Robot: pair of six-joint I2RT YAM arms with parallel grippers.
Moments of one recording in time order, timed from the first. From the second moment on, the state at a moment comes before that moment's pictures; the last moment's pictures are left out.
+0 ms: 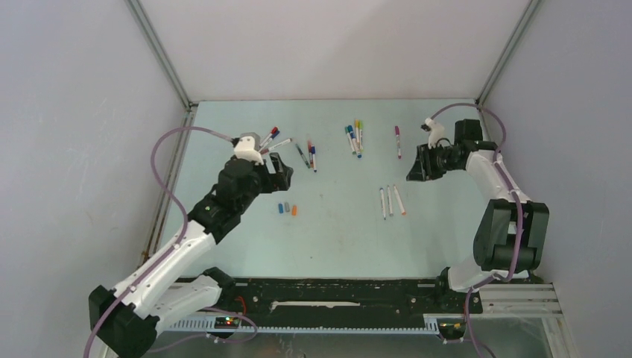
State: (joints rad) left arm -0.57 0.95 0.77 -0.20 -0.21 -0.44; right arm -0.10 1.55 1.12 -0.72 -0.73 -0.30
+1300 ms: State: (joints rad) left arm -0.42 1.01 0.76 0.05 -0.07 -0.47; right arm 0.09 2.44 2.16 -0.88 -0.17 -0.06
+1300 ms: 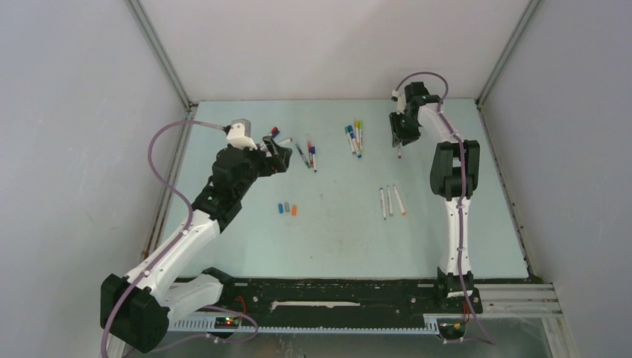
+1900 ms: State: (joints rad) left arm -0.40 1.03 0.75 0.09 -0.04 -0.48; right arm 0.11 2.49 2.19 -0.89 -0.06 -0.08
